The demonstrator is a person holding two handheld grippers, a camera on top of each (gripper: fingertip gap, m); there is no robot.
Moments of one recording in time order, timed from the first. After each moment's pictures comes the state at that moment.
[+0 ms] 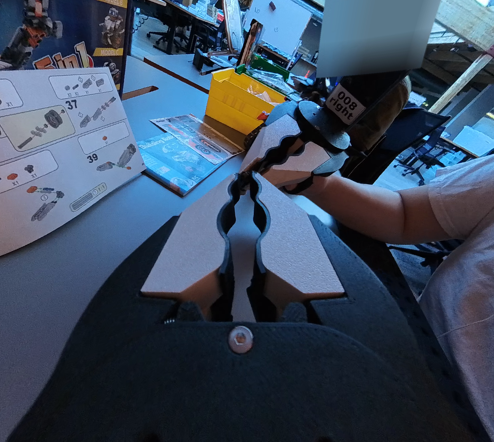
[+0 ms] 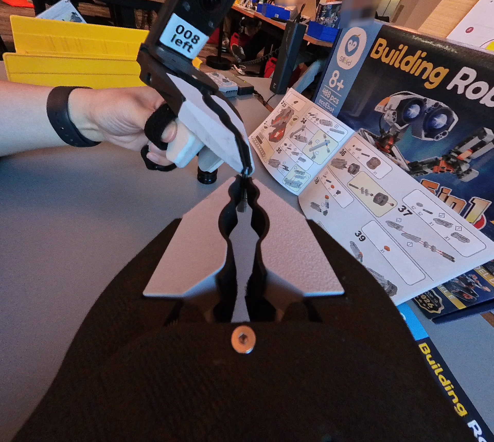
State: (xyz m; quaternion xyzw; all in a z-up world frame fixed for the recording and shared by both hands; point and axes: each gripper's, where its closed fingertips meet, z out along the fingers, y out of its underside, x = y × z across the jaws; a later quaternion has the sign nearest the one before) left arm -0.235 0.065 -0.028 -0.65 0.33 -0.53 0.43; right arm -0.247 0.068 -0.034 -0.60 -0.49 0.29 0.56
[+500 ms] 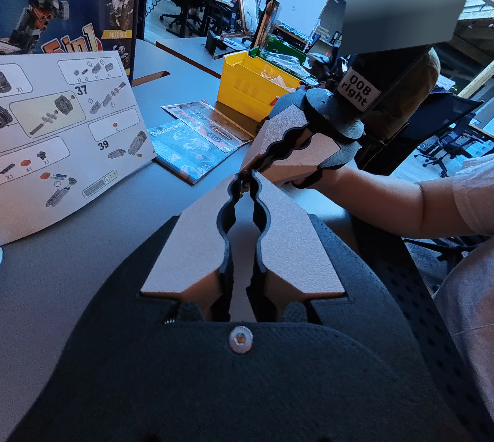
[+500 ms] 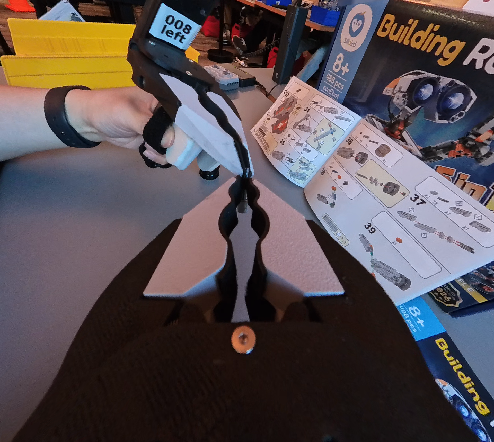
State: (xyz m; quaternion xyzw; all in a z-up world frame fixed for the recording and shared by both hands) left arm -0.235 0.068 -0.040 -0.68 0.34 -0.49 0.43; right arm -0.249 0.072 -0.042 -0.62 -0.48 0.31 0.54
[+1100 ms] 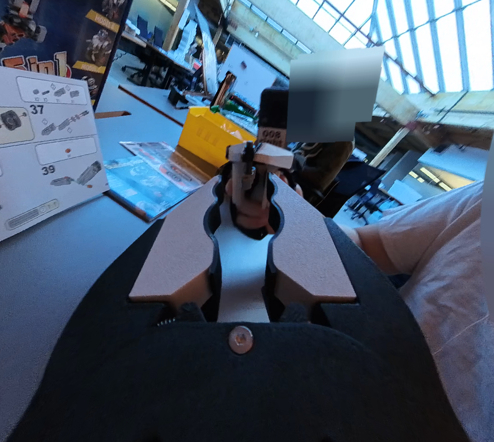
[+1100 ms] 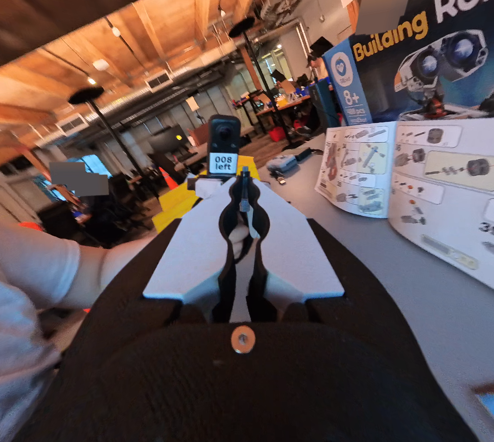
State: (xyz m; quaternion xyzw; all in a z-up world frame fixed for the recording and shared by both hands) left arm -0.227 0.063 -0.011 -0.61 0.26 -0.62 0.43; right arm -0.242 0.073 0.006 -0.58 -0.27 0.61 0.47
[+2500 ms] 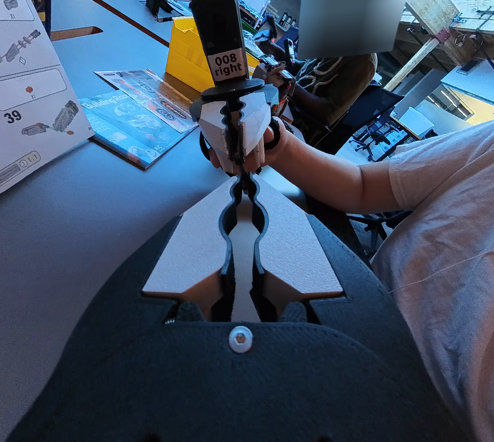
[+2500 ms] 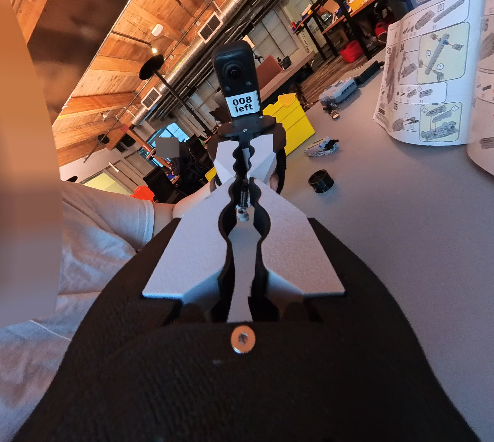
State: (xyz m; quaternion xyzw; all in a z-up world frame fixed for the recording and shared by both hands) left arm -0.224 0.043 -0.047 -0.66 0.37 -0.57 0.33; right arm -0.239 0.060 -0.032 -0.59 -0.31 0.69 0.27
